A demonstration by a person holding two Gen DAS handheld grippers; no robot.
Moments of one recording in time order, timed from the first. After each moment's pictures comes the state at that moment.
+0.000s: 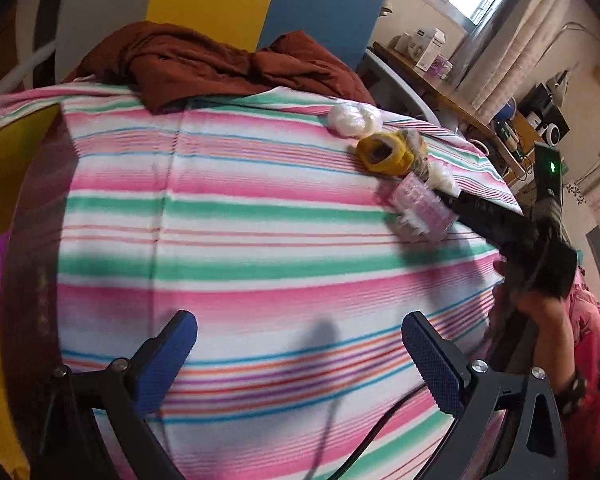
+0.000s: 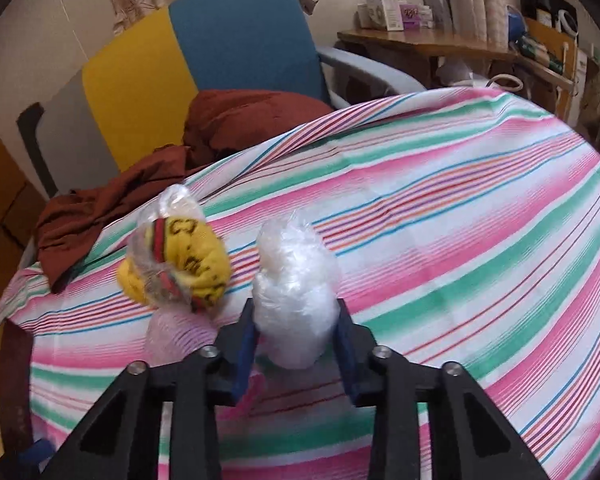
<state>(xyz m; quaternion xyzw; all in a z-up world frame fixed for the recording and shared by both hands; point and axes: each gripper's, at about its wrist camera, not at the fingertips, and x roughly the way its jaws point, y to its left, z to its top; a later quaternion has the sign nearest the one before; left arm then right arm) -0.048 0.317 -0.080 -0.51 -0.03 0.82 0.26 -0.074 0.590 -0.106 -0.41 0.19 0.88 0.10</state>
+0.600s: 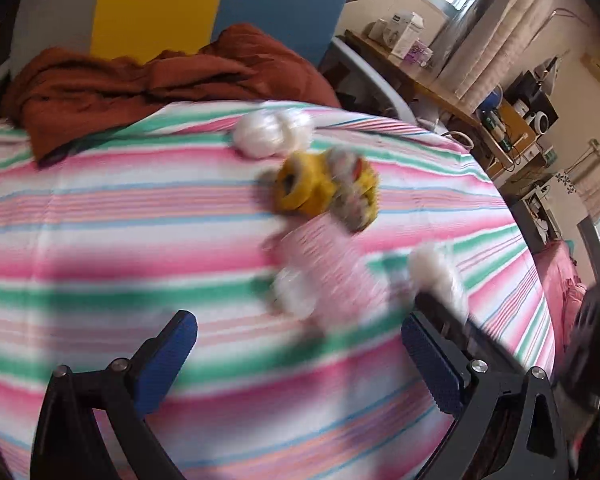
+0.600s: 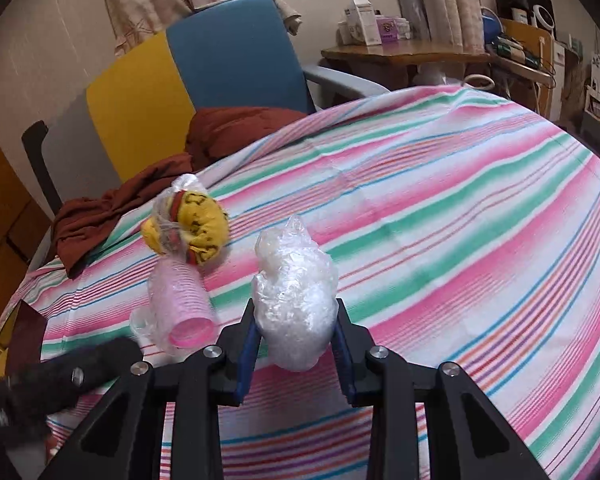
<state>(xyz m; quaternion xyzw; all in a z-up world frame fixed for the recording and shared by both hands) -0.089 0.429 -0.080 -0.51 -0.02 0.81 0.30 -0.014 0.586 -0.101 -0.38 0.21 0.89 0.13</state>
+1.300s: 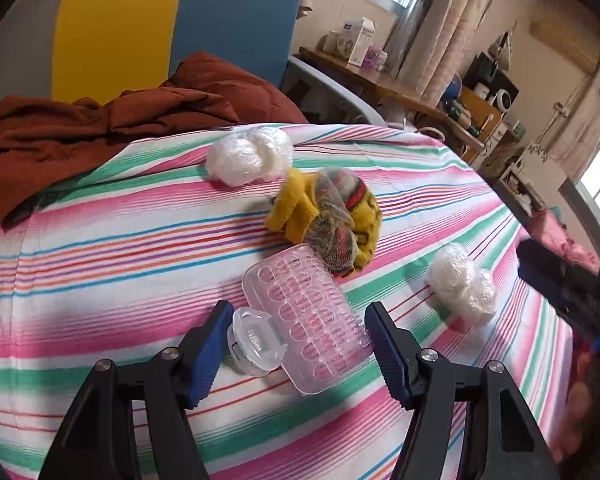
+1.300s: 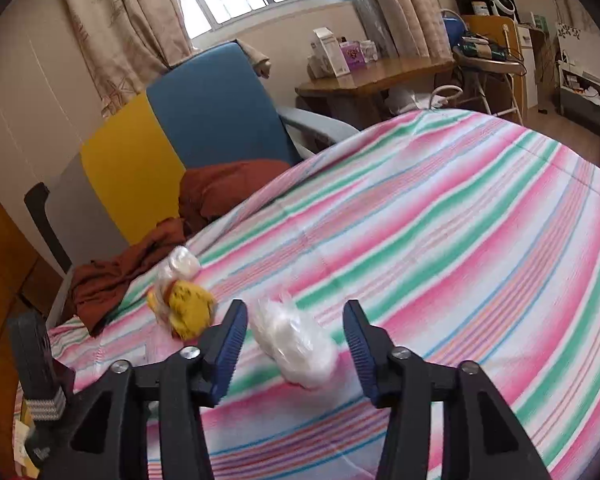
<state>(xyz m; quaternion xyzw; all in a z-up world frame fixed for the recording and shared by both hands) -0.104 0.422 -0.101 -0.44 0.01 0.82 0.36 0.018 0.626 -0.058 -0.30 0.26 0.90 0.14</state>
